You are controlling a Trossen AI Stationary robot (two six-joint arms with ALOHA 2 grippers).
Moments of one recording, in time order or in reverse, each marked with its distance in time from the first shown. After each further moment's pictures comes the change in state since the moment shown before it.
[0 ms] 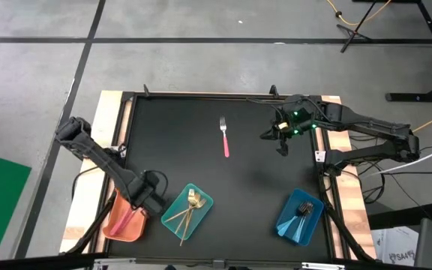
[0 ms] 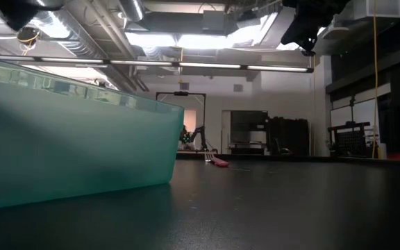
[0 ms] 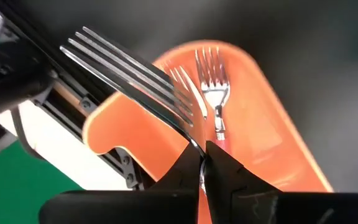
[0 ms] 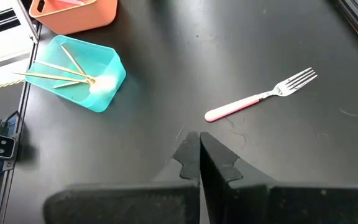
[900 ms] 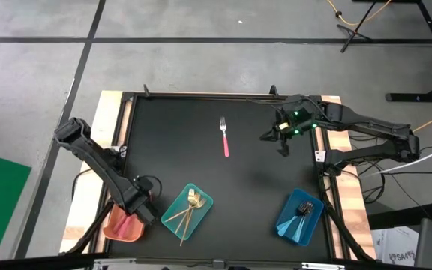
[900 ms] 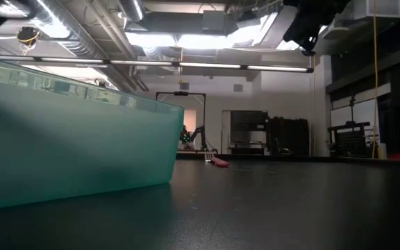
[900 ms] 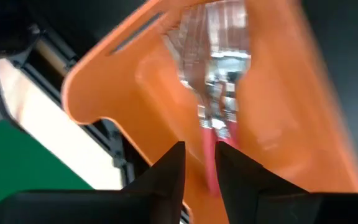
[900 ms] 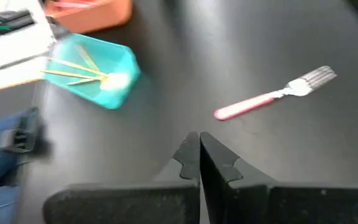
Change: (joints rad) left arm -0.095 0.003 -0.063 0.067 0.066 -0.164; right arm 0.001 -0.013 0.000 -0.008 -0.047 0.000
